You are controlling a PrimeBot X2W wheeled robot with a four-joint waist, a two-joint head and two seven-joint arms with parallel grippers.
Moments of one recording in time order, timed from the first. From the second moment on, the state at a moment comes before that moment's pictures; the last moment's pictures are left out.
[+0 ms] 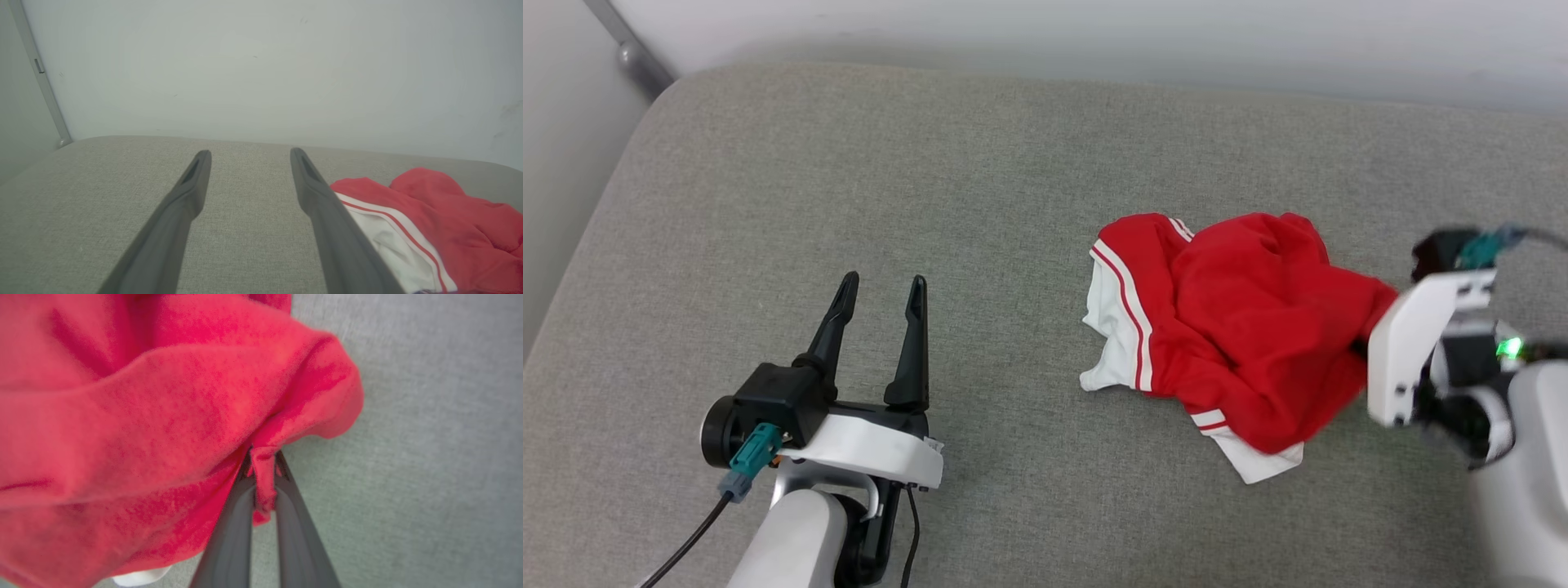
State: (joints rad) left arm -0.24 0.19 -0.28 0.11 -0.37 0.07 -0.26; right arm -0.44 -0.19 0.00 0.33 0.30 0.13 0.87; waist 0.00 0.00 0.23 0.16
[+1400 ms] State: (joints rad) left arm -0.27 0.11 -0.21 0.13 -0.27 -0.02 -0.26; right arm -0.73 -0.29 -0.01 0.64 0.25 0.13 0.12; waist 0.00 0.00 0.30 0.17
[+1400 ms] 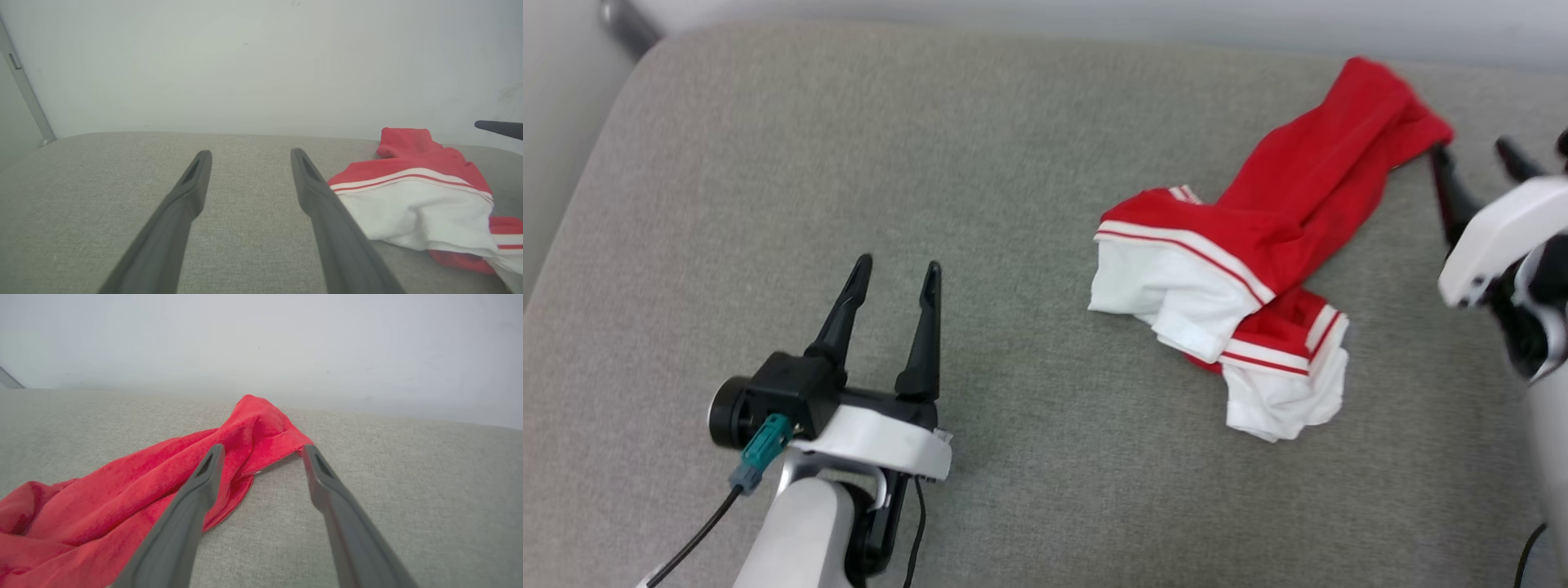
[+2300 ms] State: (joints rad) left arm -0.20 0.14 -0.23 0.06 -0.28 0.01 -0.22; right arm -0.28 -0.26 0.20 0.12 0.41 0.13 0.94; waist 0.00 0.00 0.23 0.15
